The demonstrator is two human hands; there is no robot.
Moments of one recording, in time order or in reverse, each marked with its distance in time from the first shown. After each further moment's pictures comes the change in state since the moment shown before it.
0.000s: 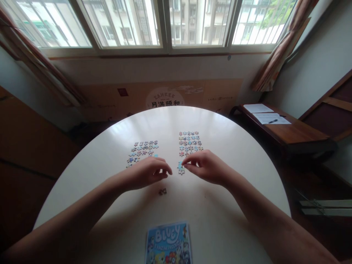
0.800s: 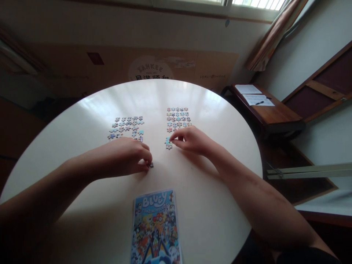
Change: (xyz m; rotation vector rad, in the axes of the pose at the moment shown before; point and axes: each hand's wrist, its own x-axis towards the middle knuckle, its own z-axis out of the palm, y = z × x) left_hand -0.006 0.023 0.000 0.326 -0.191 -0.034; right_hand 0.005 0.023 0.007 -0.069 -0.012 0.058
